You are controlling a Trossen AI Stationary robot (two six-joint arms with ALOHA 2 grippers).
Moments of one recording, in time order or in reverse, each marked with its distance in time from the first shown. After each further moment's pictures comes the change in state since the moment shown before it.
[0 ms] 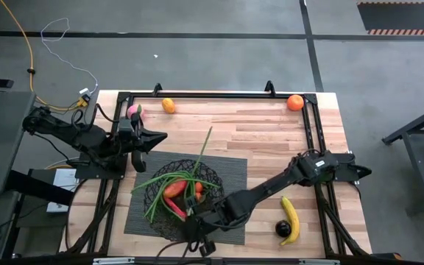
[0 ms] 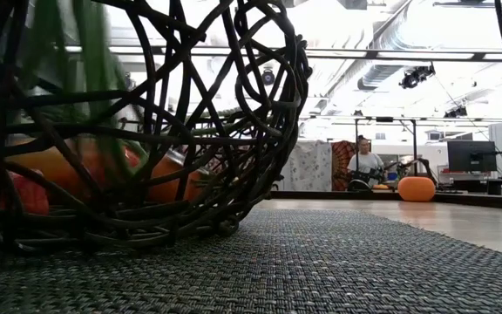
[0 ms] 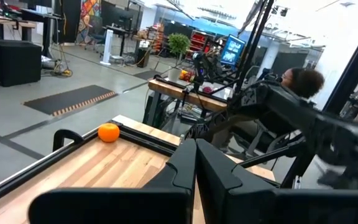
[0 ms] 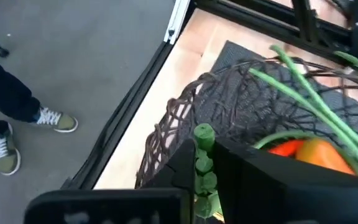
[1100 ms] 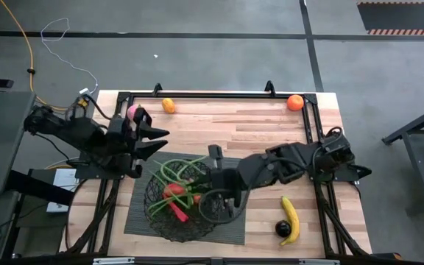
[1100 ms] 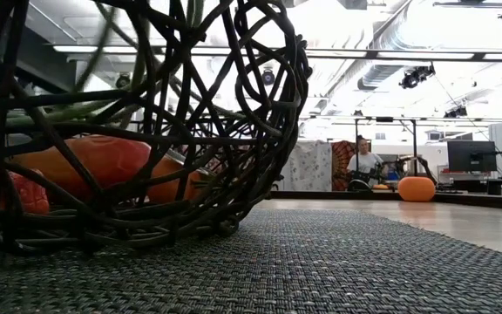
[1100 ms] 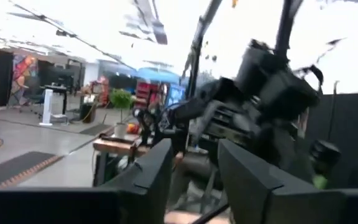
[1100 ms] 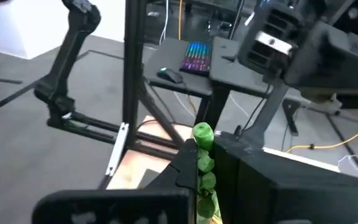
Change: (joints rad) left arm 0.000 0.162 0.188 0.268 0.229 0.232; right arm -0.058 -0.411 0.014 0.096 0.135 -0.110
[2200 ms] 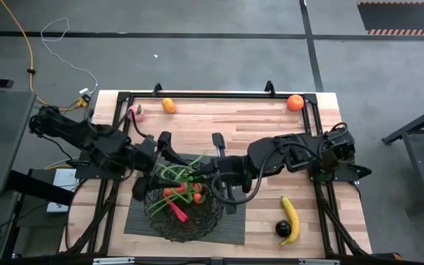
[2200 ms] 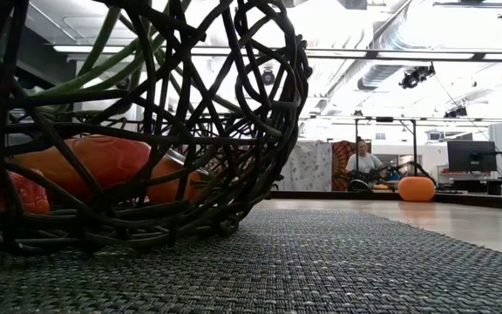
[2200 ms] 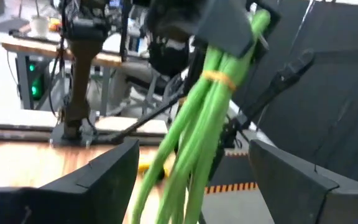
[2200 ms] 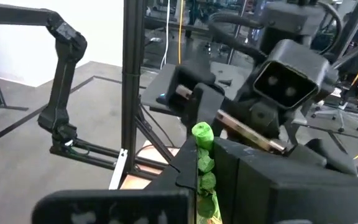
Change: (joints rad) left arm 0.000 0.234 0.288 -0.473 0.308 -0.232; right arm -0.034 -0.038 0.000 0.058 -0.056 0.001
